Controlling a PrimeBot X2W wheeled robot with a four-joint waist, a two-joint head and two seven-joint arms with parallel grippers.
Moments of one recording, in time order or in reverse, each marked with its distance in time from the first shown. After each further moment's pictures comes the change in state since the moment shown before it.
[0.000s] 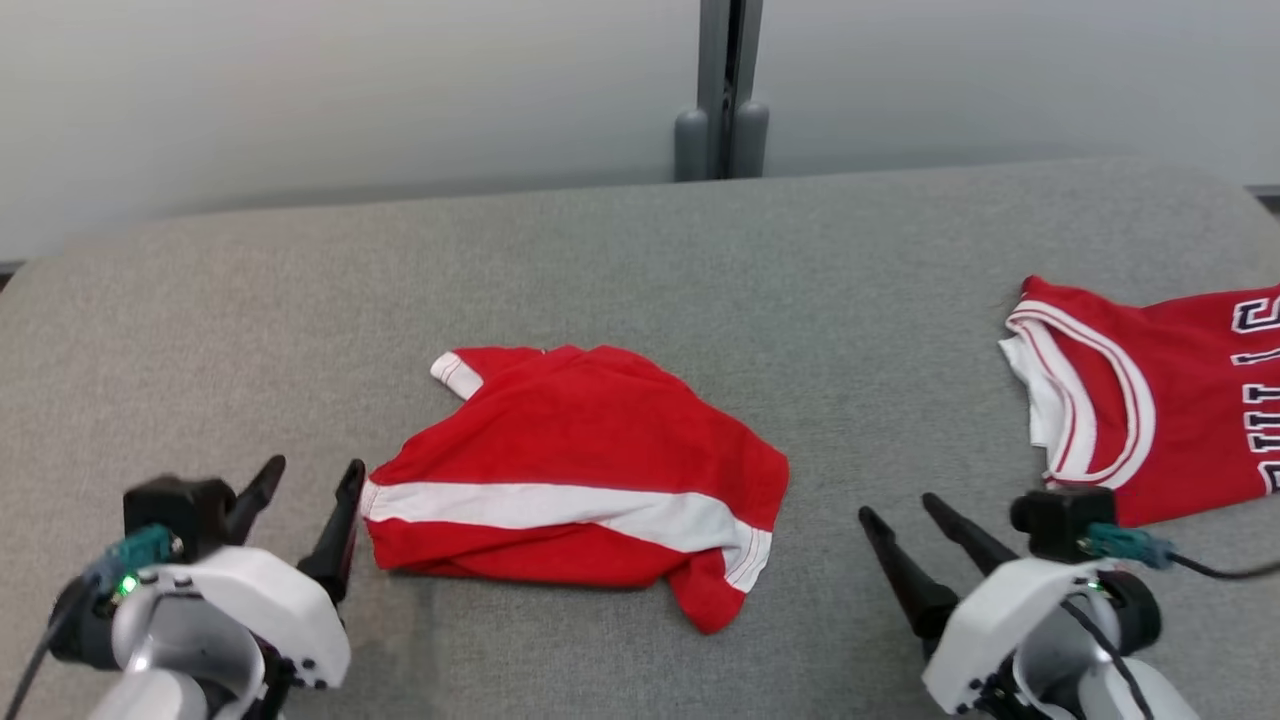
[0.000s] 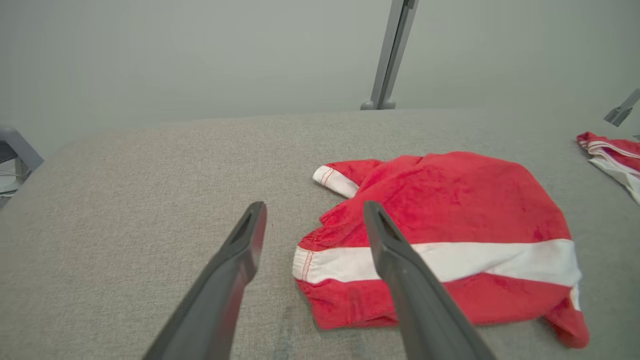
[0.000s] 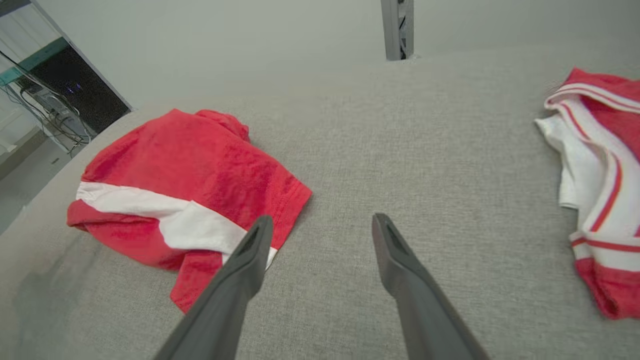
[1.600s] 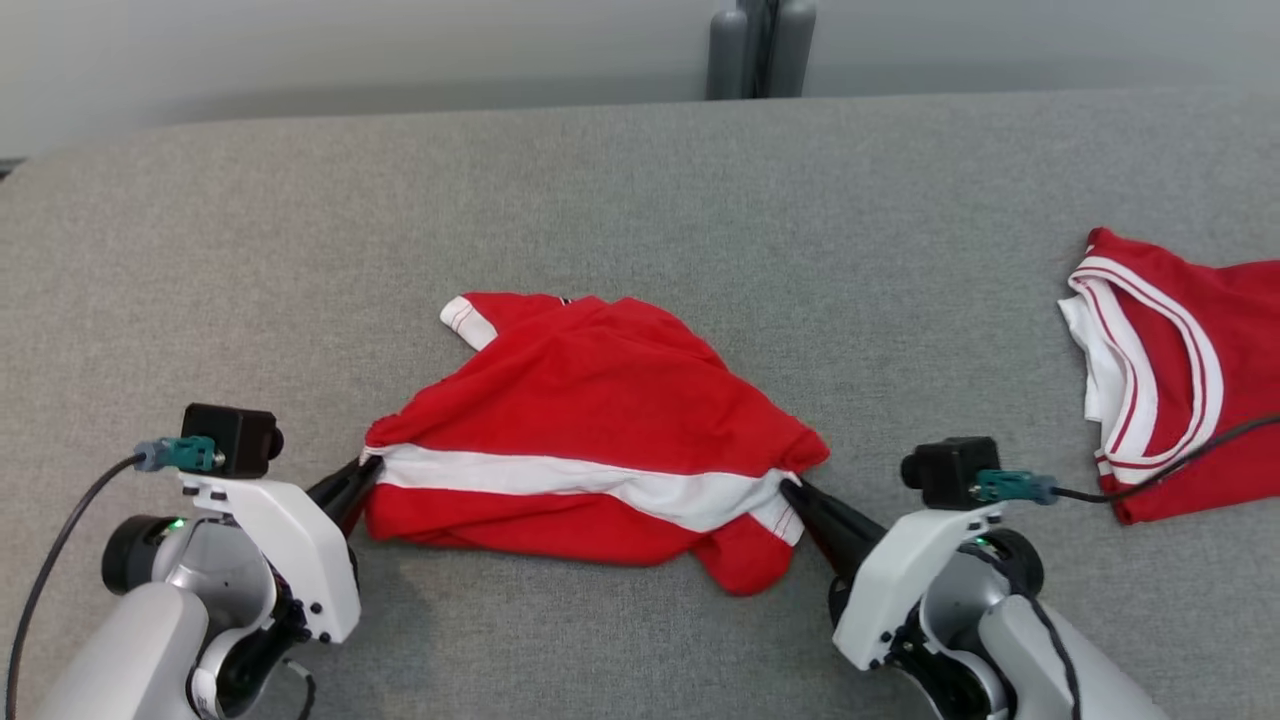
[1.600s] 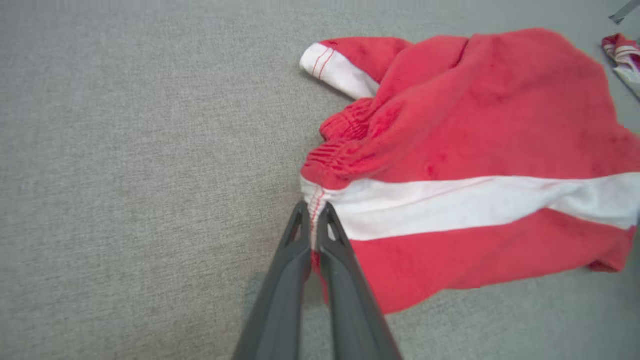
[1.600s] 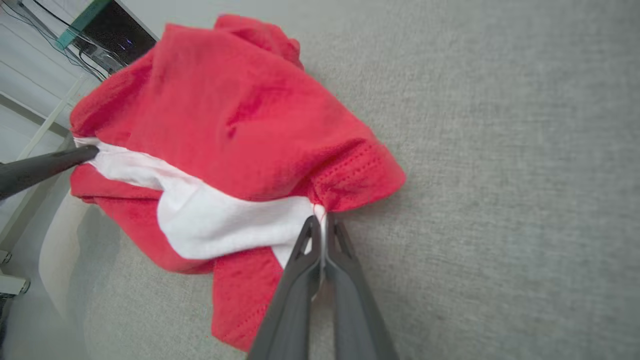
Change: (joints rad) left arm -0.239 0.000 -0.094 0.297 -0.147 -0.235 0.194; right arm -0.247 0.033 0.271 0.272 0.216 0.000 -0.039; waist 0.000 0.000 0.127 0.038
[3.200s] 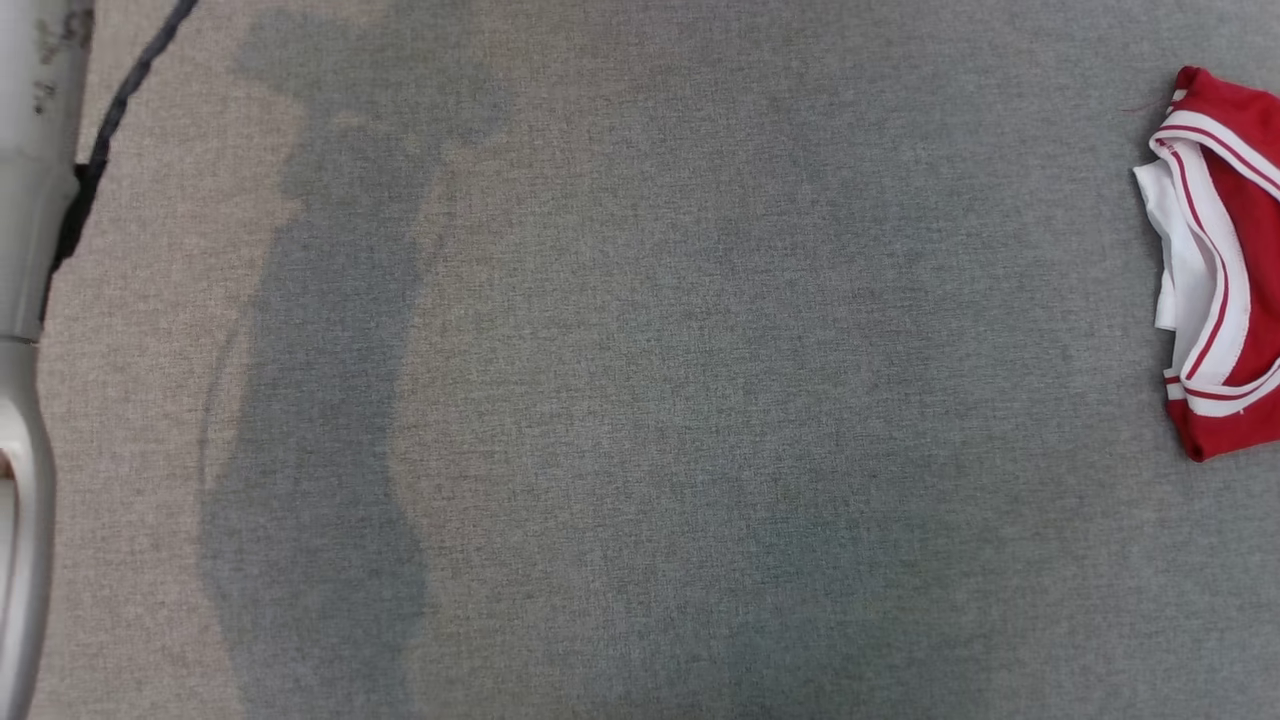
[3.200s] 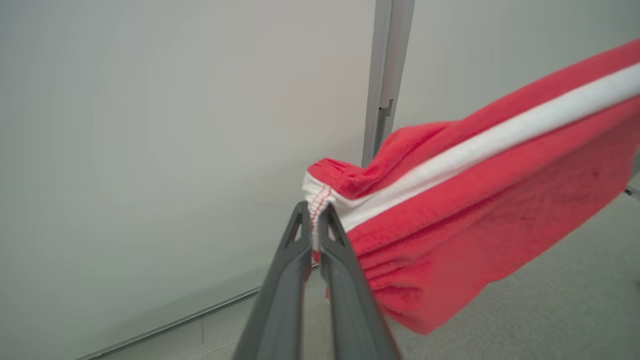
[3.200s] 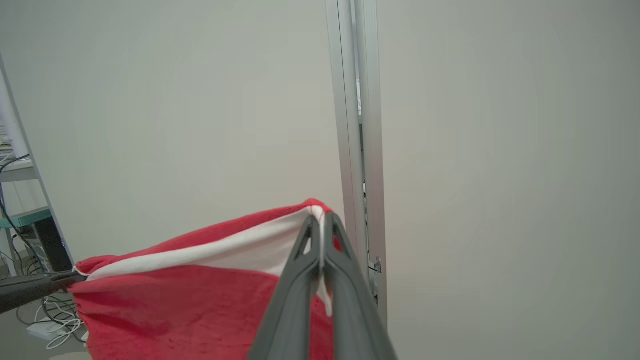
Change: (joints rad) left arm -1.197 -0.188 -0.080 0.560 0.151 -0.079 -0.047; right arm -1.054 -0.226 -0.102 0.118 0.062 0.000 -0.186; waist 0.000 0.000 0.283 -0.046
